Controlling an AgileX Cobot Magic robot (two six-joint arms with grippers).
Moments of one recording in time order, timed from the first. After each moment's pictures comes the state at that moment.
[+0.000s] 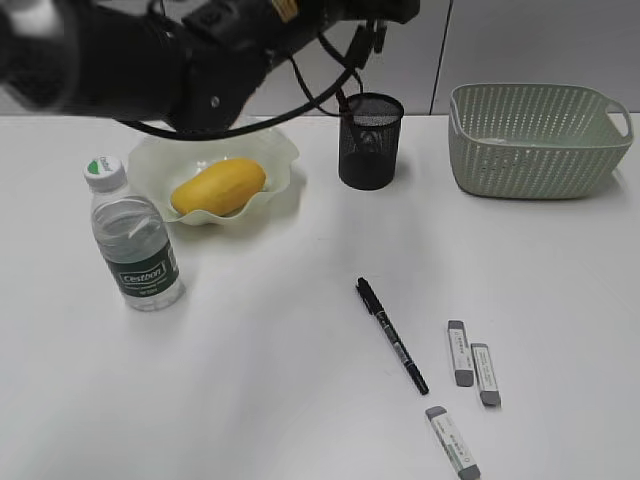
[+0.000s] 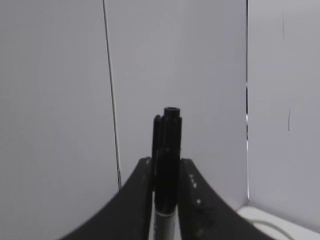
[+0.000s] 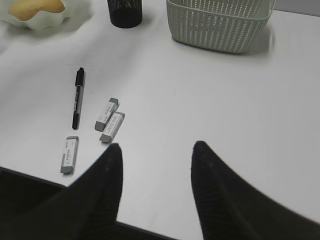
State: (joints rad) left arm -0.67 2.01 -1.40 0.16 -0.79 -0.09; right arm 0.41 -0.01 -0.51 -0.08 1.04 0.09
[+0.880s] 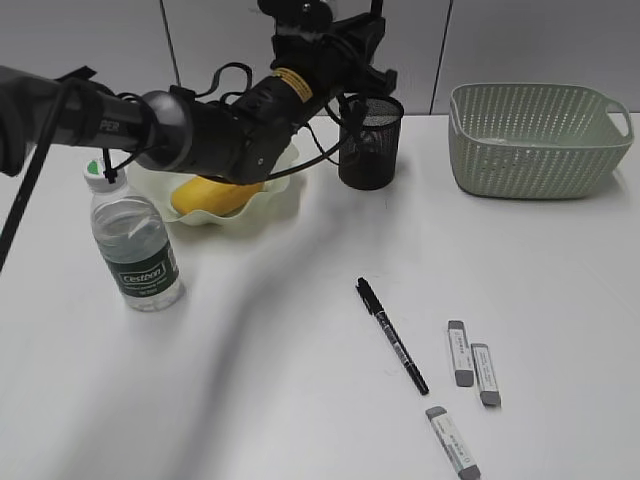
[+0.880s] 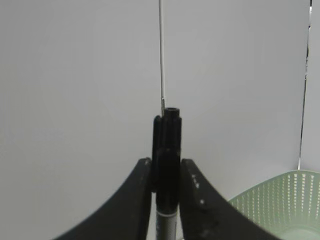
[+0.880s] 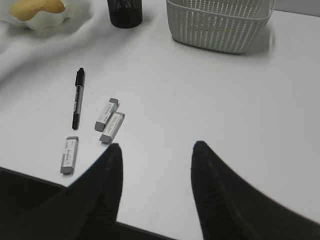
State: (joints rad) left arm -0.60 2.37 -1.66 0.13 -0.81 -0.09; right arm 0.41 -0.01 -0.51 -0.08 1.04 0.09
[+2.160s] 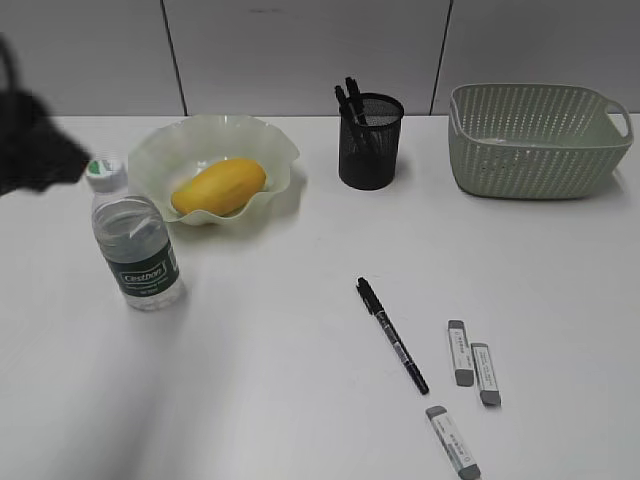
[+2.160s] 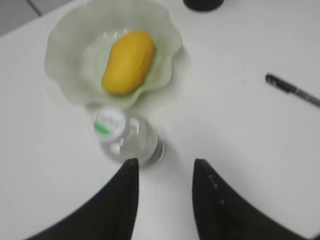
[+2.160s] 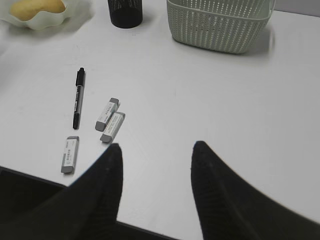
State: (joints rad) left arm -0.61 1.13 -0.93 0.18 0.76 -0.14; right arm 0.41 -0.01 -0.51 -0.08 1.04 0.09
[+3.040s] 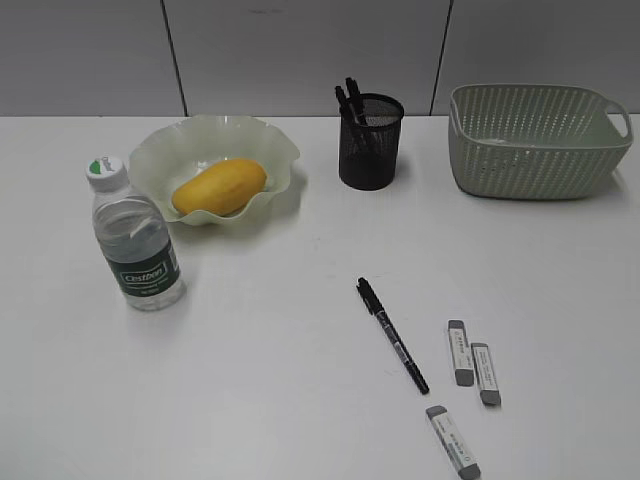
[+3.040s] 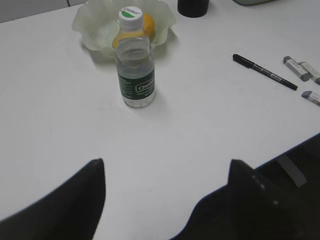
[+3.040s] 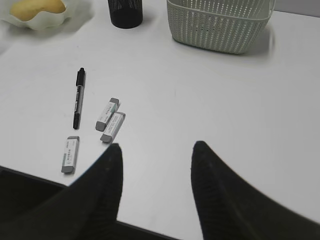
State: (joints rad) left arm -0.61 0.10 -0.54 0.09 1.06 -0.15; right arm 0.41 -0.01 -0.51 -0.08 1.04 0.09
